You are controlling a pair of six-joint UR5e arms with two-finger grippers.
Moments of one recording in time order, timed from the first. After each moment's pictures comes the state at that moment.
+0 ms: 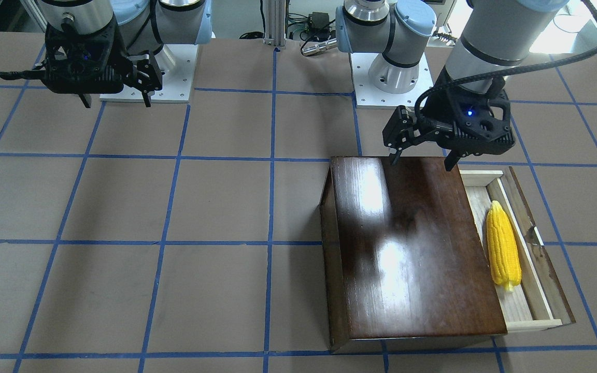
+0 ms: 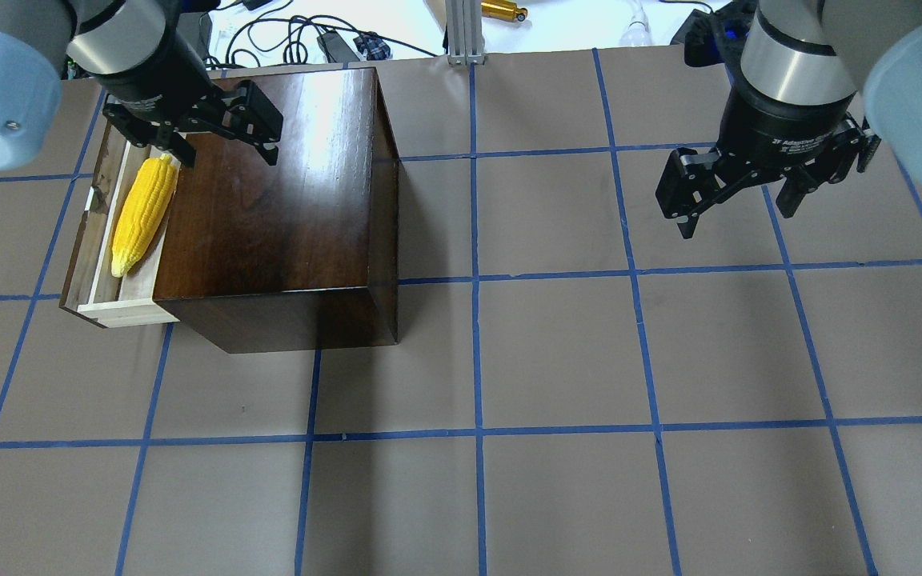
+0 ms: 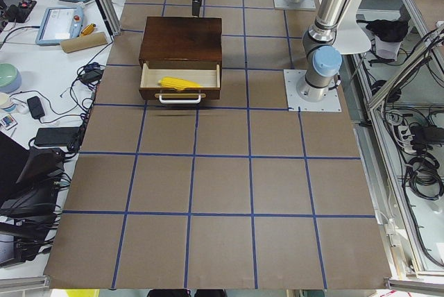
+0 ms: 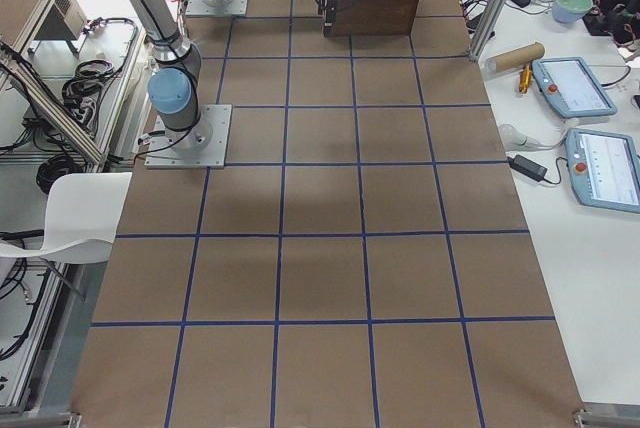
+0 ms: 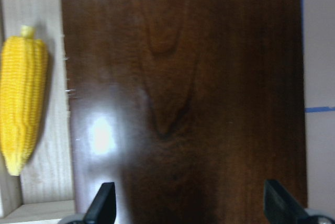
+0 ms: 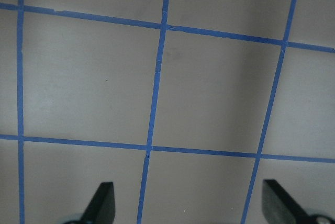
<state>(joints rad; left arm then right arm) -1.56 -1.63 -1.54 -1.45 1.51 0.08 1.61 -1.64 1.59 -1.46 -1.68 -0.08</state>
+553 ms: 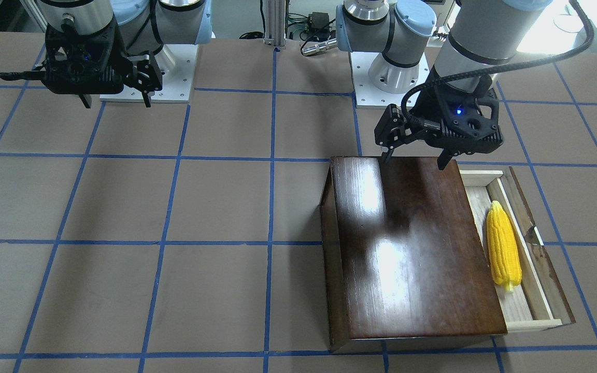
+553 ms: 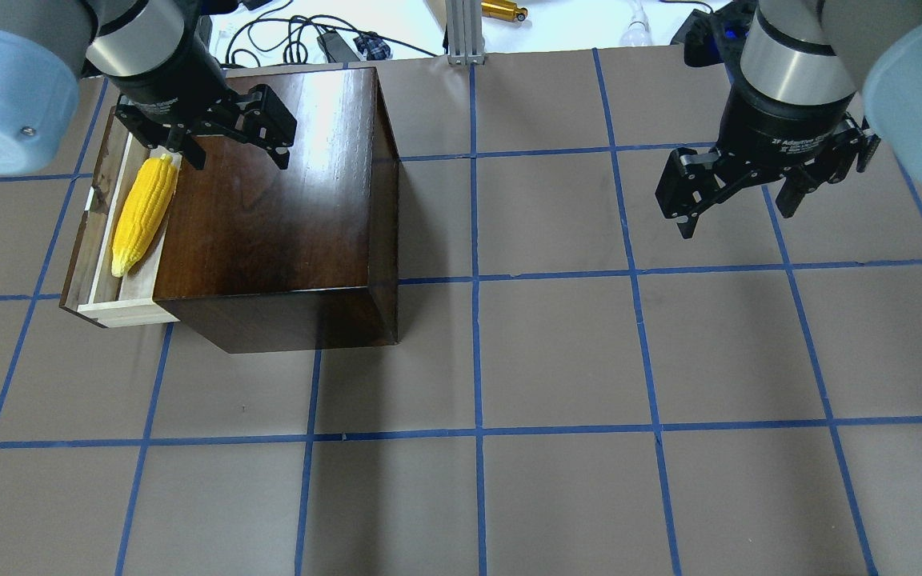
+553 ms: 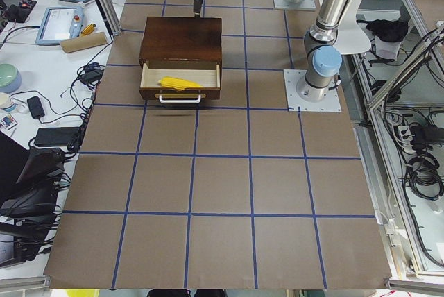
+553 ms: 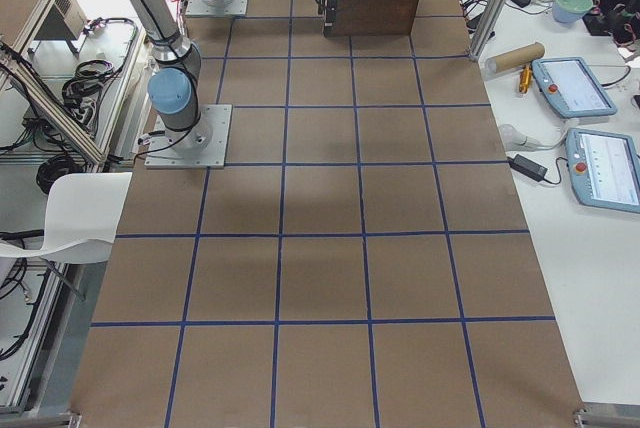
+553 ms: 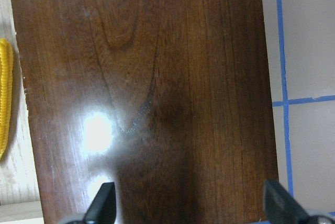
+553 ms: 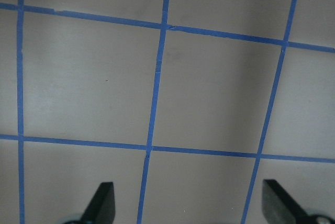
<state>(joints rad) -1.57 -1.62 -1.54 -1.46 1.53 0.07 1.61 -1.64 1.59 -1.46 -1.68 -0.08</state>
